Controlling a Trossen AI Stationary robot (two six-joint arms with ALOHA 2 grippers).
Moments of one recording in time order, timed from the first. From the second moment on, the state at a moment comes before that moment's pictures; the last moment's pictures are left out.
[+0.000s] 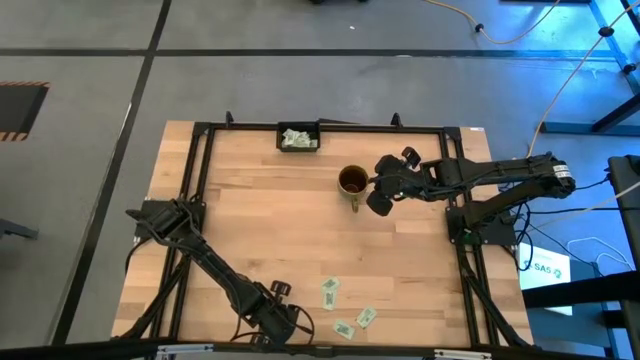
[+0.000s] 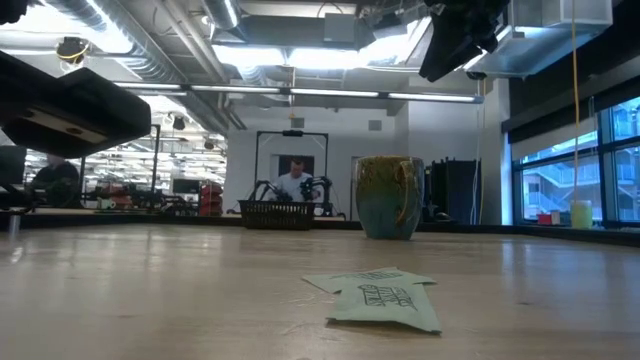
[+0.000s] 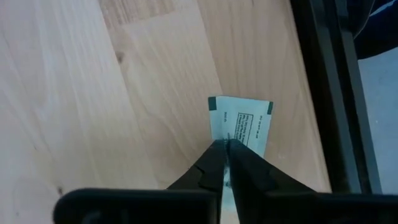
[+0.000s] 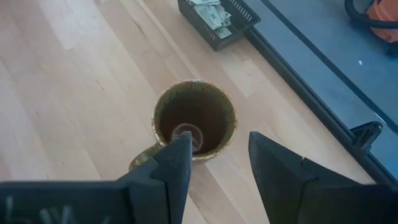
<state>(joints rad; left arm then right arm) -0.72 2.07 1.35 -0.59 -0.03 -0.48 0.08 1.30 1.20 -0.87 0.57 0.46</state>
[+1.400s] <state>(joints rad) 0.20 1.56 1.38 -0.85 -0.18 -0.03 0.09 1.31 1.20 -0.90 0.57 0.51</state>
